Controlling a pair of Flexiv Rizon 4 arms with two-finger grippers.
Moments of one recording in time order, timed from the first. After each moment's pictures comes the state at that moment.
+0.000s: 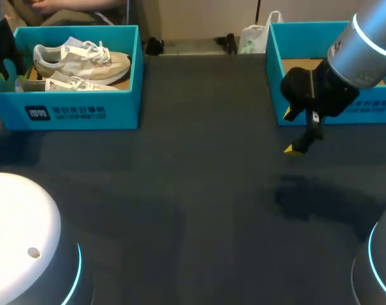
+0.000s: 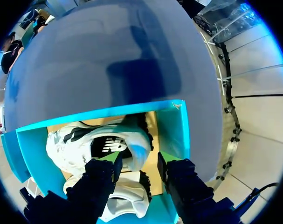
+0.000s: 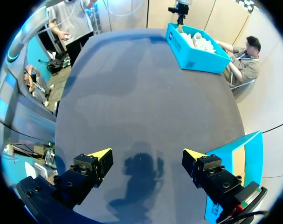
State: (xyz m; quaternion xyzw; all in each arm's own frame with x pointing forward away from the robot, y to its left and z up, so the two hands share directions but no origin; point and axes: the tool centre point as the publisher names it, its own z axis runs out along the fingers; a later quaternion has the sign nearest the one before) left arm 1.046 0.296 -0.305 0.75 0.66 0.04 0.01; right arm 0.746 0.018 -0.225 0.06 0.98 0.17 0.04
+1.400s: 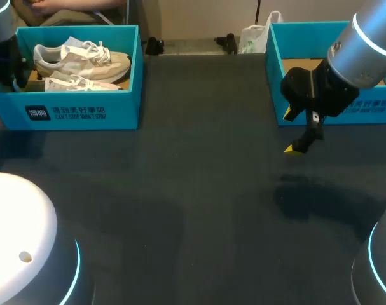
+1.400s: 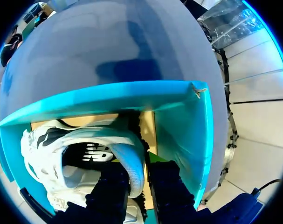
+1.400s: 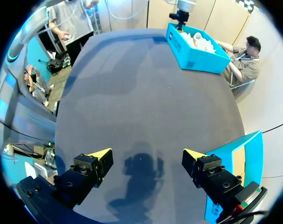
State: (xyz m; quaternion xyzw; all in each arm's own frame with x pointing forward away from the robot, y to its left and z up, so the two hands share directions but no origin) left arm 1.053 0.306 -0.355 0.74 0.67 0.04 -0.03; right arm 0.746 0.018 -0.225 0.06 0.98 0.17 0.04
